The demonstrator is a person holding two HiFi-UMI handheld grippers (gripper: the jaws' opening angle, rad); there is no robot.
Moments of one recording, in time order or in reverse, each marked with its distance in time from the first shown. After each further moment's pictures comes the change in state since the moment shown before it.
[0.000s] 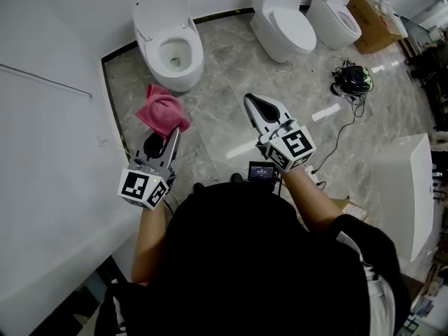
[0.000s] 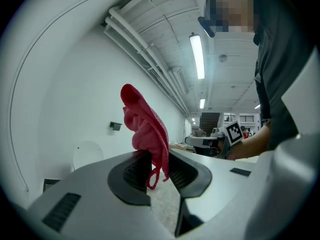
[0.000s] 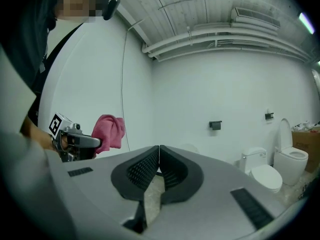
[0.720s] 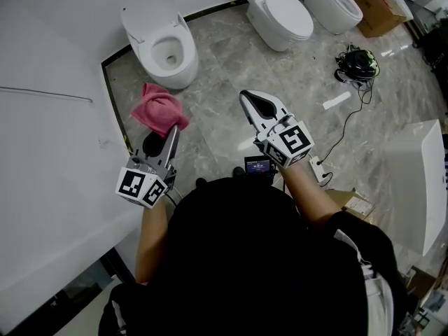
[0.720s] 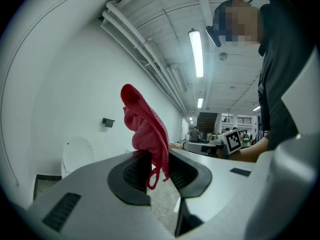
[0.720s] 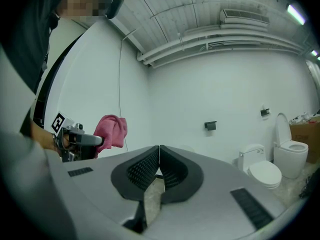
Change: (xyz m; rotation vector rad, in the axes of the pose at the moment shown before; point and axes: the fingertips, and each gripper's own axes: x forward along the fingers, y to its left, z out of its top) left arm 0.048 -0.061 0.002 -0.028 0.034 -0.023; right arm -0.050 -0.049 -0.008 0.055 -0.050 0.016
